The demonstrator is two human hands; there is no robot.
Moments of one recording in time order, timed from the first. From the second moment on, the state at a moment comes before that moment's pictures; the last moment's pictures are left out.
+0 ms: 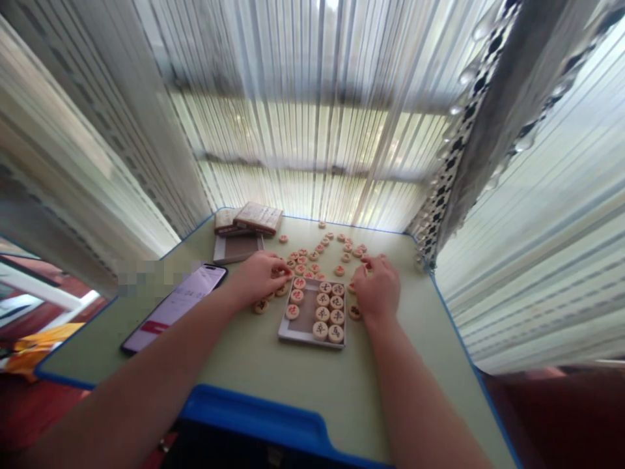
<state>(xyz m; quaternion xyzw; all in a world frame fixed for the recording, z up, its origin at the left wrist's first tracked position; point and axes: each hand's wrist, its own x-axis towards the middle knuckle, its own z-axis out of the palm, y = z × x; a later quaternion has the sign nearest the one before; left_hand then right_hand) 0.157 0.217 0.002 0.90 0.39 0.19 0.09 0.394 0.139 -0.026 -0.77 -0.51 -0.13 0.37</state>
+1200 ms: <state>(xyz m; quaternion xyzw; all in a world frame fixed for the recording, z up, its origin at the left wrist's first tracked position) 0.163 0.203 0.014 0.69 0.21 0.26 0.64 0.331 0.119 -0.003 -0.49 -0.76 -0.06 0.42</state>
